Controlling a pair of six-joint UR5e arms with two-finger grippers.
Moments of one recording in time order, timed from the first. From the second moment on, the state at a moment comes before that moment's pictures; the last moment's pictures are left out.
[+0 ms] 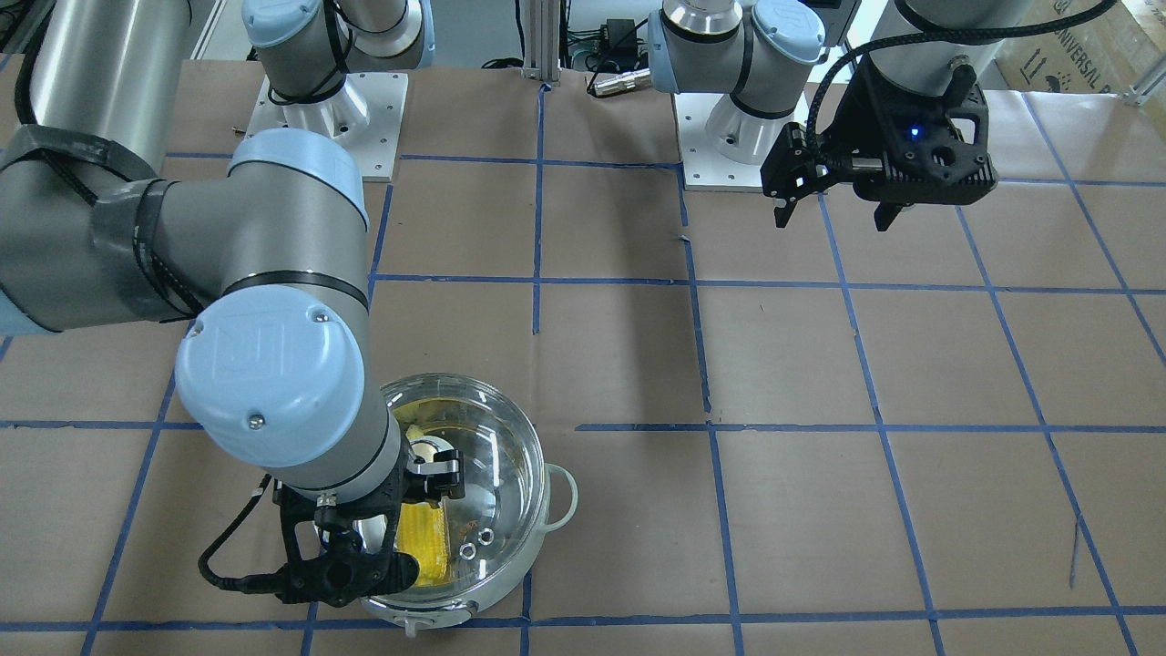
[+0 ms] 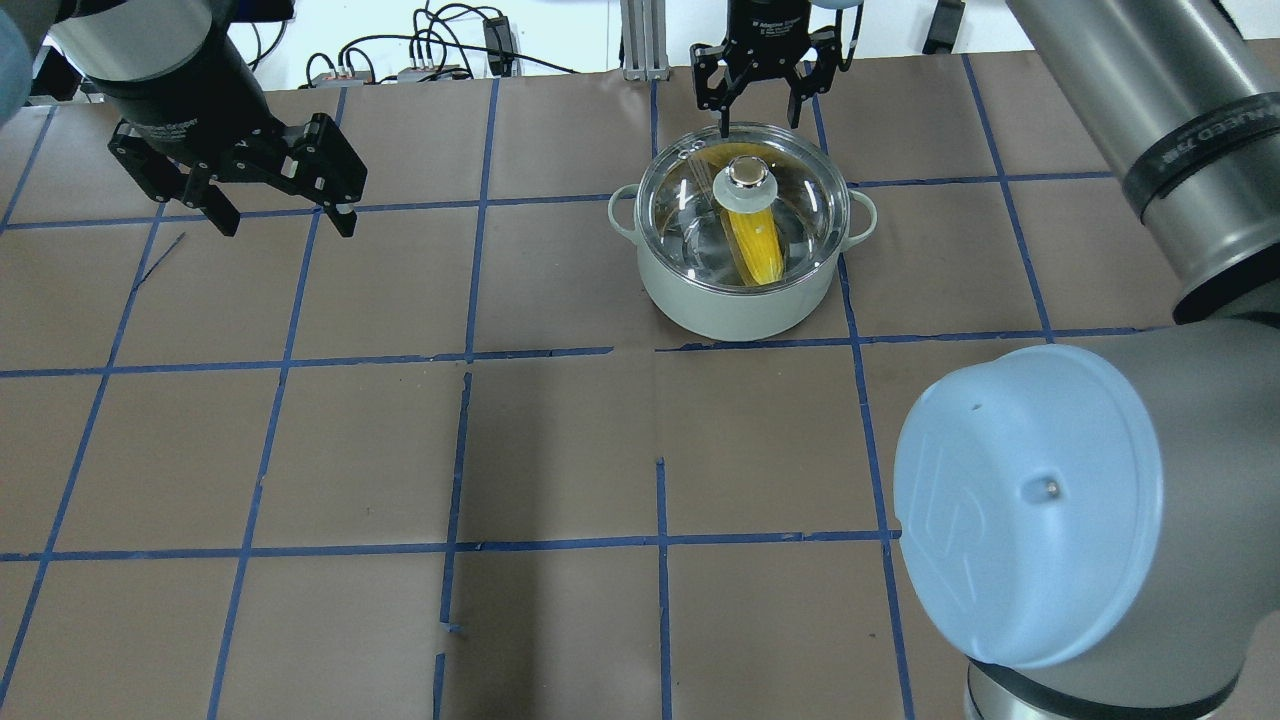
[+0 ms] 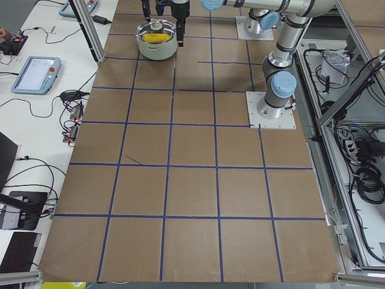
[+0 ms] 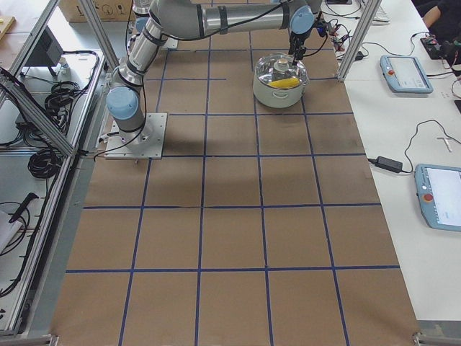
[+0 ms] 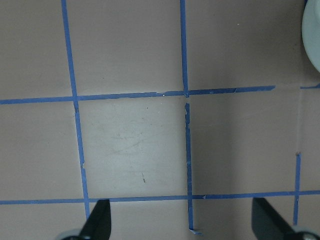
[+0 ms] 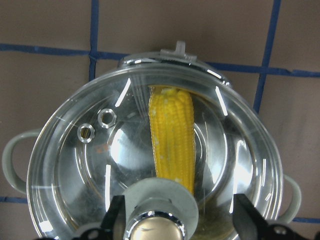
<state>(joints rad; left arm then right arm) -1.53 -1.58 -1.47 -1.68 1.61 0.08 1.74 -0.90 0.88 -1.52 -1.58 0.07</state>
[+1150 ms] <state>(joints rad) -1.54 -1.59 -1.47 -1.67 1.61 0.07 1.56 -1.38 1.08 -1.21 -1.59 -0.04</state>
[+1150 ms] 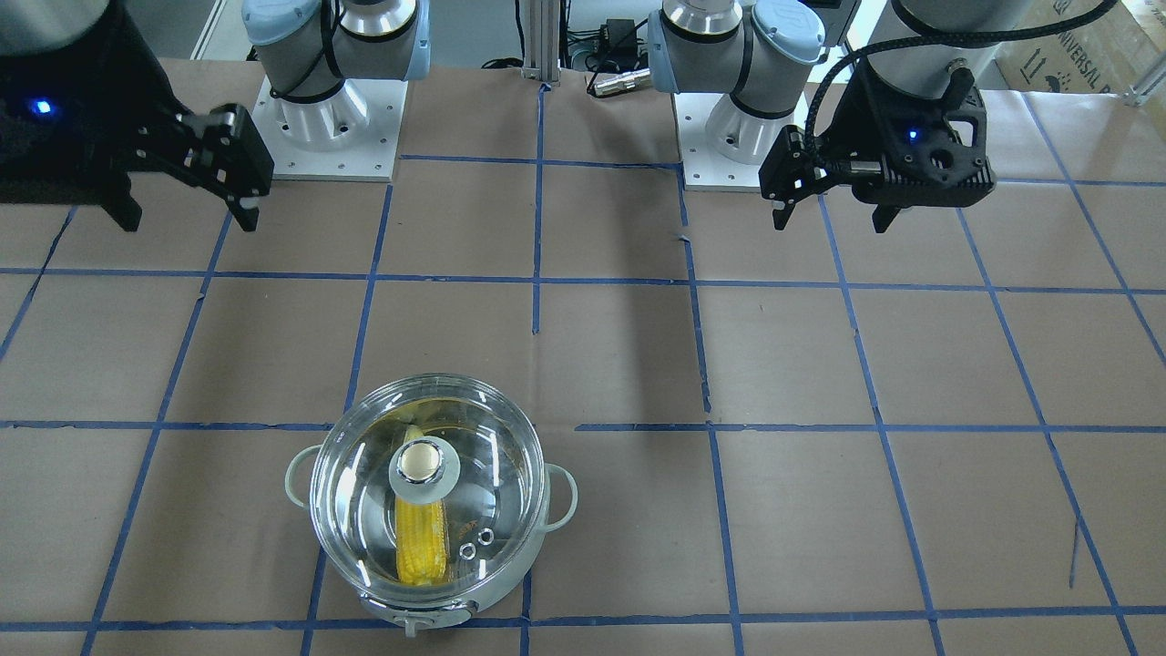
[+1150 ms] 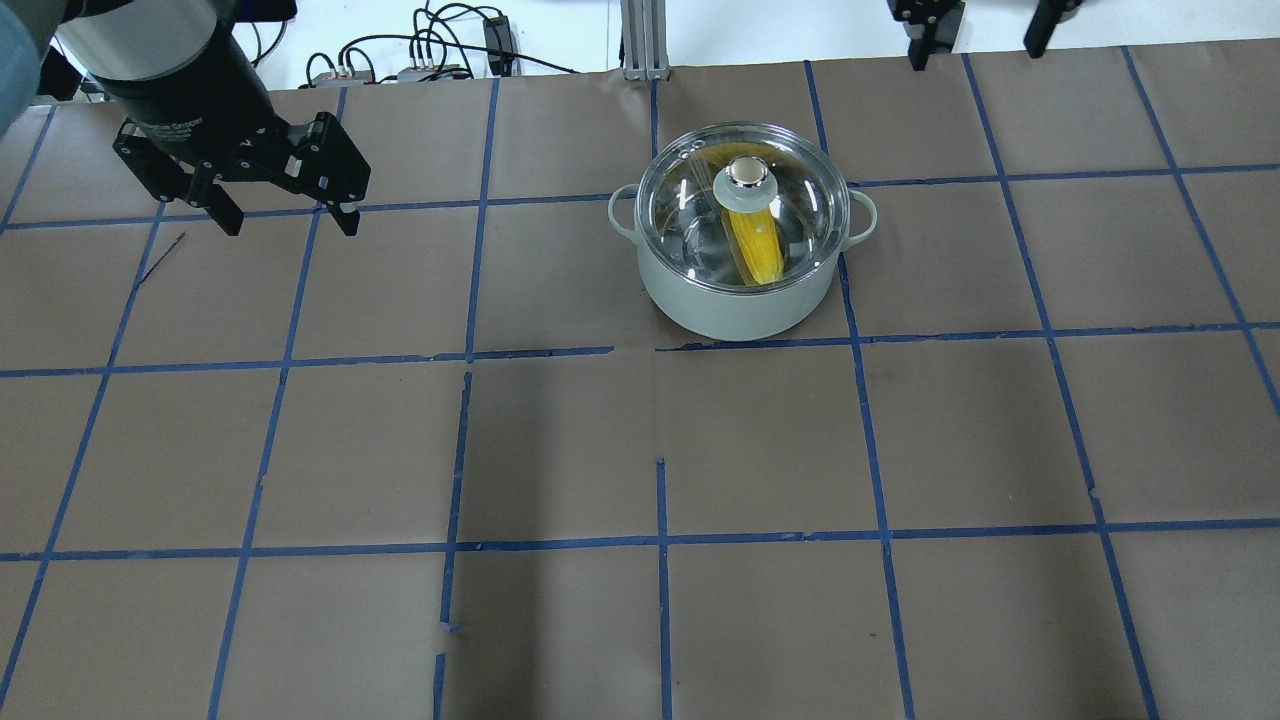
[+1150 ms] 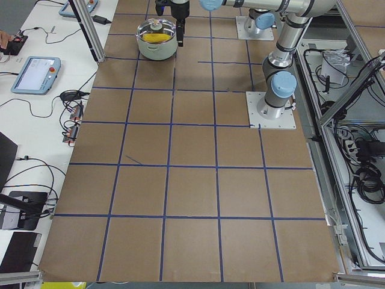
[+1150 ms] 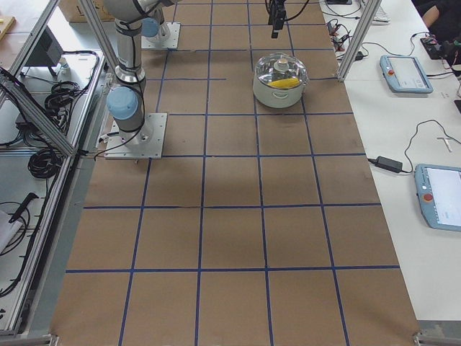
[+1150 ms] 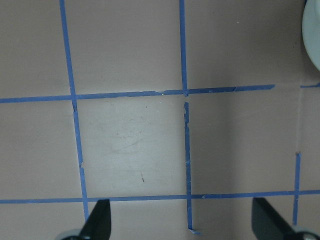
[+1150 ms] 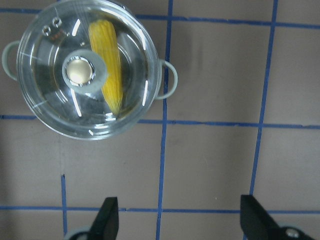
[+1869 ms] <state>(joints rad) -1.54 -1.59 -1.47 -1.67 1.61 0.07 1.49 -1.63 1.42 -1.32 -1.58 -0.08</state>
